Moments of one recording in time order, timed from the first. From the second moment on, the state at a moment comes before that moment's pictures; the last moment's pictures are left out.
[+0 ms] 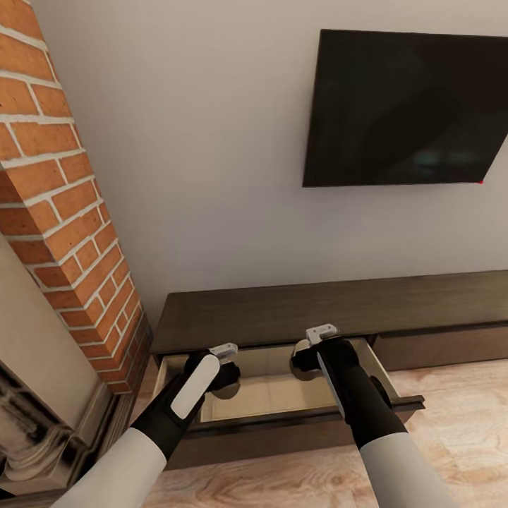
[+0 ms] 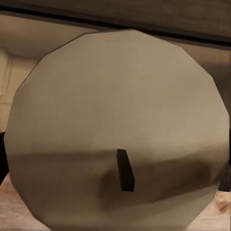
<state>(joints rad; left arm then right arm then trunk) -0.66 -0.11 -0.43 -1.00 1.04 0.70 0.87 -0.63 0.10 0.13 -1.16 0.23 1.01 0.12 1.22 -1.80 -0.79</state>
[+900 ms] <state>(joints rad) -0.65 -0.11 -0.48 -0.87 1.13 0.60 0.74 -0.63 0.14 0.17 -0.96 0.24 1.00 0.11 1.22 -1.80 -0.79</state>
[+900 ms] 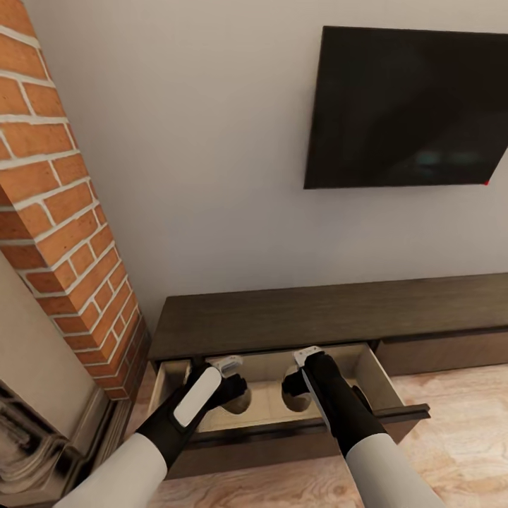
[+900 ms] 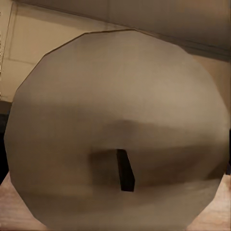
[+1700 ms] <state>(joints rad) -0.65 -0.11 -0.52 -0.79 1.13 0.58 0.74 -0.63 0.14 0.19 -0.96 0.24 1.00 0.11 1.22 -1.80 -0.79</state>
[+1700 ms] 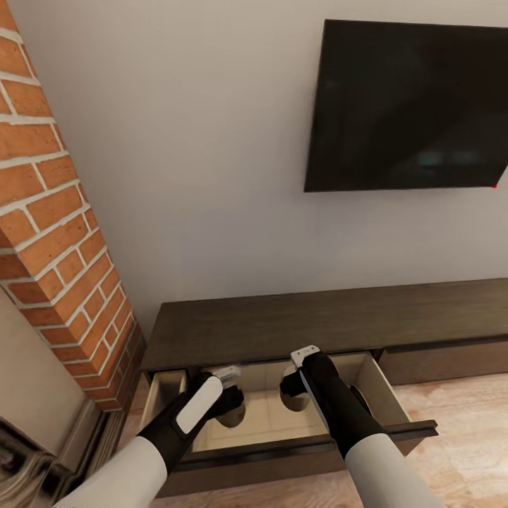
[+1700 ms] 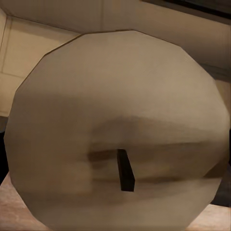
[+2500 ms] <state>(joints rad) -0.65 -0.11 -0.54 -0.63 1.13 0.44 0.71 -0.63 0.14 0.25 -0.95 0.24 0.99 0.11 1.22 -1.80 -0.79</state>
